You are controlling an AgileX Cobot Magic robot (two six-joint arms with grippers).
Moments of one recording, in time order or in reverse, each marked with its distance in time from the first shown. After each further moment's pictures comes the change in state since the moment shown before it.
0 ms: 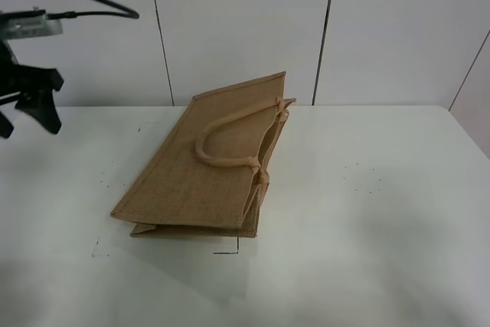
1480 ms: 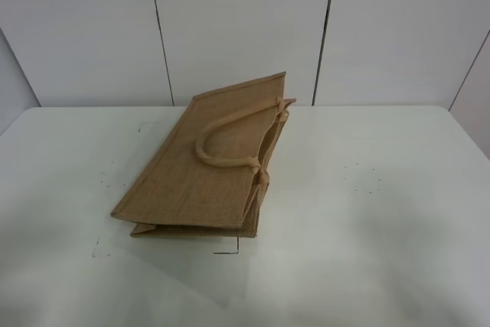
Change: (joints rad) left arm 0.000 -1.429 0.748 -0.003 -0.117 0.079; right arm 0.000 0.000 0.000 0.004 0.000 0.000
